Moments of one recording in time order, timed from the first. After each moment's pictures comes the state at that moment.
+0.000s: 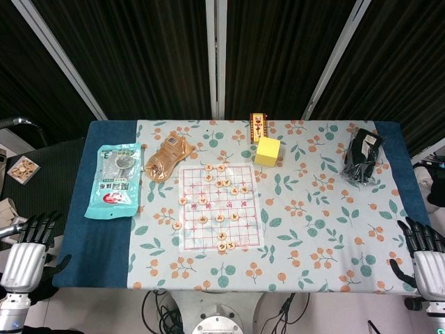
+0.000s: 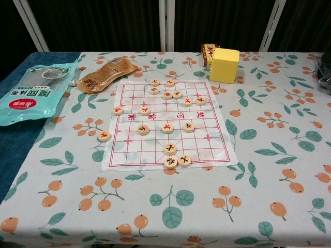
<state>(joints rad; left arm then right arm) -0.06 -1.25 0.08 -1.47 1.60 1.65 -0.01 -0.04 -1.22 -0.02 -1.34 -1.55 1.55 0.16</state>
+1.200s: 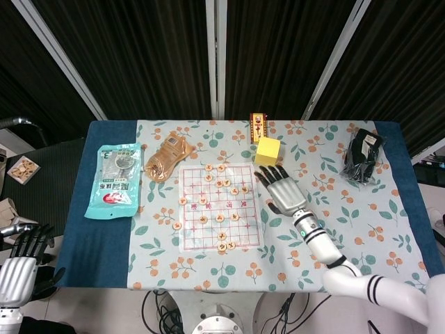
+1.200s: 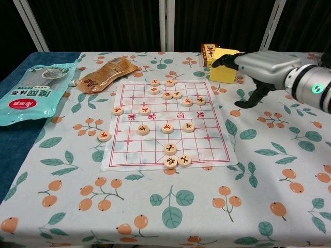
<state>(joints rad) 0.03 -1.27 0.08 -1.40 1.61 1.64 -0.14 0.69 -1.60 0.26 -1.36 -1.15 0.83 -0.47</state>
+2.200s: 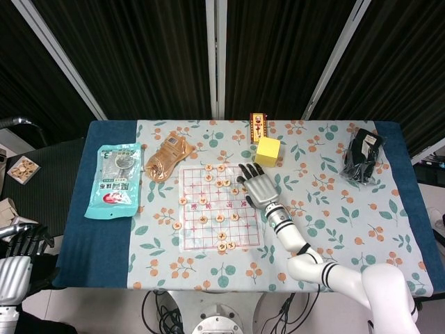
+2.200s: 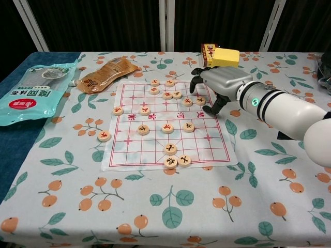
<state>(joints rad) 0.04 -1.28 0.05 -1.35 1.57 1.59 -0.19 0.85 -1.90 0.26 -0.95 -1.11 0.79 -0.36</state>
